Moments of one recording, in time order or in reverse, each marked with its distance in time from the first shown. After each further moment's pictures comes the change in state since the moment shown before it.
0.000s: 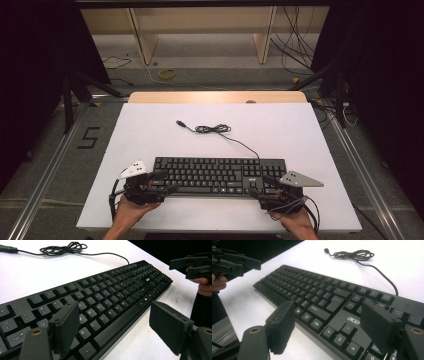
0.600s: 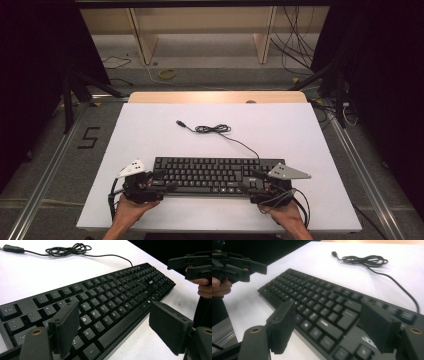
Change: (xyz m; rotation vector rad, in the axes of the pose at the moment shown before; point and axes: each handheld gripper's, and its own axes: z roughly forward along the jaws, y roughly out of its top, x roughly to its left) left arm 0.004 0.001 -0.001 -0.011 0.017 -0.019; right arm 0.011 0.018 0.024 0.008 0.031 -0.014
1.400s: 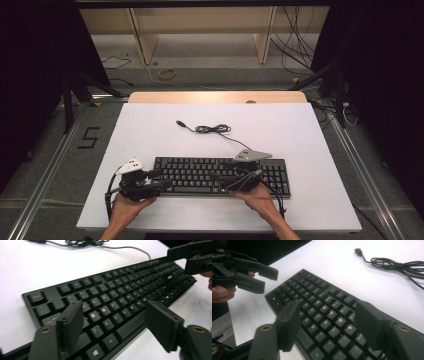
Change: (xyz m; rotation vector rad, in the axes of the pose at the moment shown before) left arm 0.010 0.001 -0.004 0.067 0.113 -0.029; right arm 0.026 0.039 0.071 0.099 0.080 -0.038
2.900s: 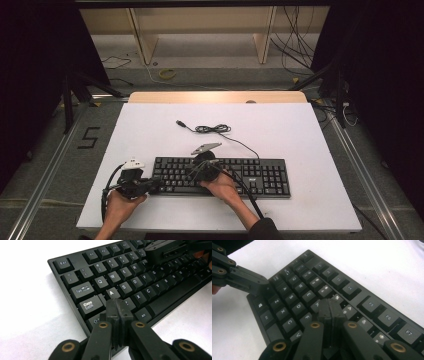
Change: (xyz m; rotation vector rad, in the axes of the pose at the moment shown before) left arm 0.017 -0.004 0.004 0.209 0.115 -0.009; right arm 0.023 0.023 0.108 0.221 0.004 -0.029
